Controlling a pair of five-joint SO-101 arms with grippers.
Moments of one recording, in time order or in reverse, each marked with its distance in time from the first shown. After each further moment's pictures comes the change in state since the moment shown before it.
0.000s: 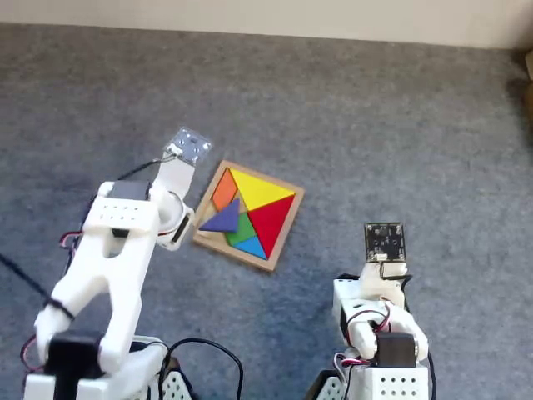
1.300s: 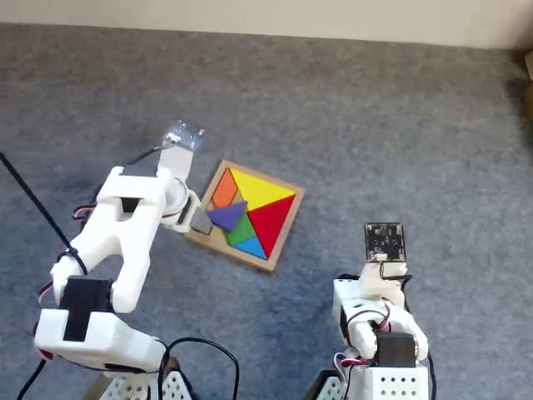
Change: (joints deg) left arm -2.1 18.4 -9.2 -8.6 4.8; right arm 0.0 0.0 0.0 0.0 0.0
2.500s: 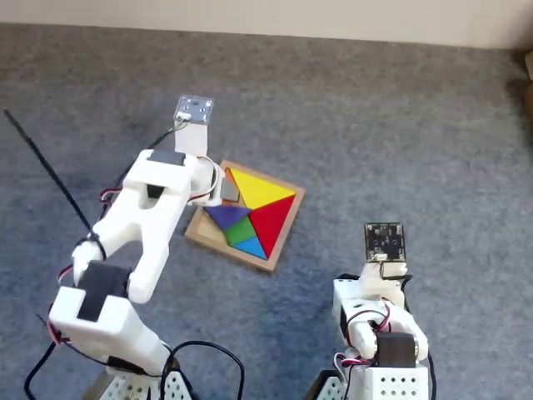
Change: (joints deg) left arm 7.8 5.5 -9.8 -2.3 20.6; right arm 0.0 0.0 0.0 0.0 0.0
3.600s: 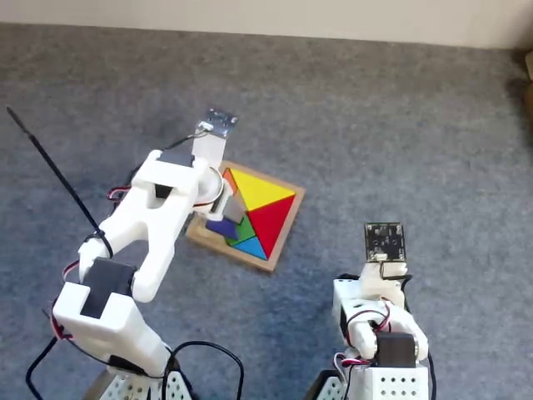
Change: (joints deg) left arm 2.0 2.0 -0.6 5.5 -12.1; right arm 0.0 0.0 0.0 0.0 0.0
